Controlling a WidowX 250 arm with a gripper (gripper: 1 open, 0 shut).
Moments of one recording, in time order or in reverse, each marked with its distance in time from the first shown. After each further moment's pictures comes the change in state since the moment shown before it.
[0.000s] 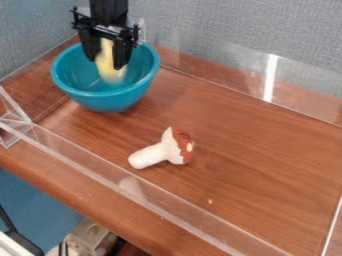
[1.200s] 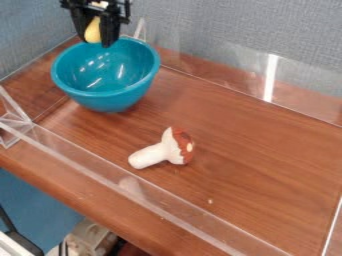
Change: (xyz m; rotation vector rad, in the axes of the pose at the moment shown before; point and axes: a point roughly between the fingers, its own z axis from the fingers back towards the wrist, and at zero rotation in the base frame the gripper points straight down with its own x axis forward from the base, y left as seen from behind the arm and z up) arm -0.002 0.003 0.030 -0.010 -0.040 -0.034
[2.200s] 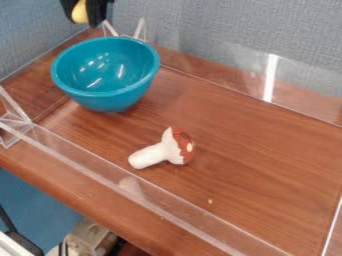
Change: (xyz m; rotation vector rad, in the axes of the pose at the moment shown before) arm 0.006 0.028 0.020 -0.002 -0.061 0.044
